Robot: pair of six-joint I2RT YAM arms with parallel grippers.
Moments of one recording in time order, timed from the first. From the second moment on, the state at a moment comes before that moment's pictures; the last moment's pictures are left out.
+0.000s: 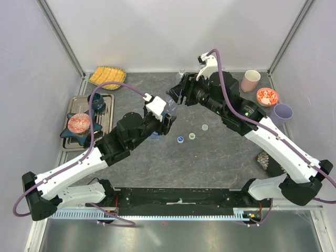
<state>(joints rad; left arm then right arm) -0.96 1.03 0.97 -0.04 -0.26 0.05 0.81 1.33 1.60 -0.42 0.08 0.53</state>
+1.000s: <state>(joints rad) -0.80 0.94 1.03 -0.08 0.63 -0.08 0.81 1.12 1.51 -0.29 -0.50 0.28</state>
